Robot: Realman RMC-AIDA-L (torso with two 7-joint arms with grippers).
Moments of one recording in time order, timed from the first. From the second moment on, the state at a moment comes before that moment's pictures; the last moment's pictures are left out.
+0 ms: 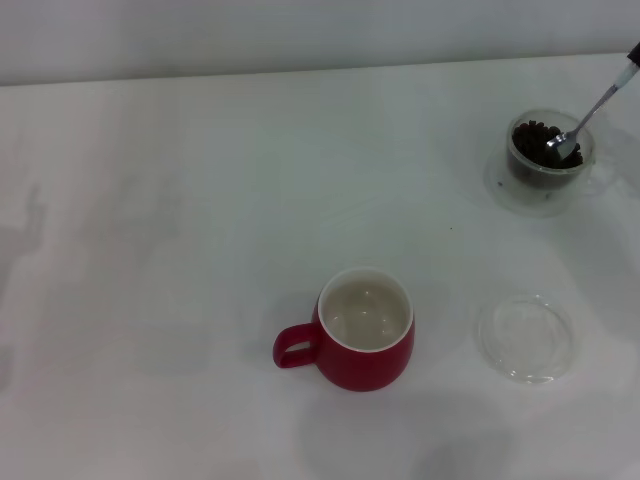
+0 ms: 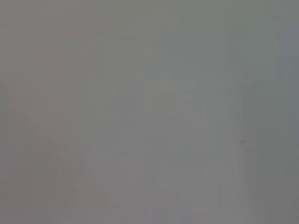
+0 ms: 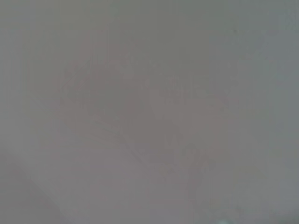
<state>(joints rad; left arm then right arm) -0.42 -2.08 2.63 0.04 -1.21 1.46 -0.07 0.42 2.01 -0.35 -0.39 1.63 1.09 -1.66</state>
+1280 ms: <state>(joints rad) -0.41 -2.08 2.64 0.04 -1.21 1.46 -0.07 0.41 2.01 -0.35 -0.31 1.72 1.03 -1.40</state>
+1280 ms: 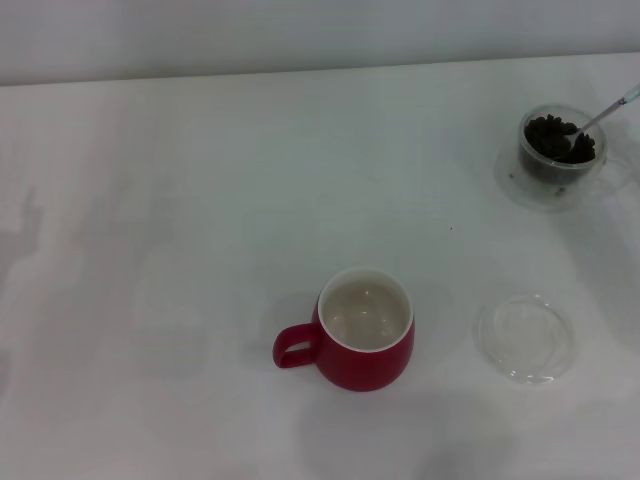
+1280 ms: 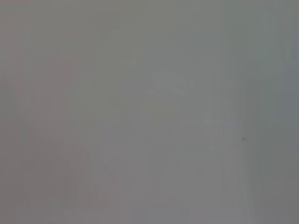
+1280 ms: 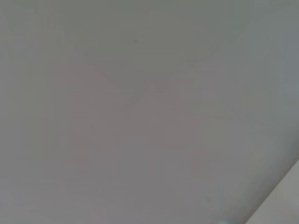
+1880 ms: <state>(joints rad) -0.41 -2.08 2.64 0.04 -1.21 1.46 -0.07 0.40 1.99 -0.35 -0.30 1.76 1.03 -1.34</state>
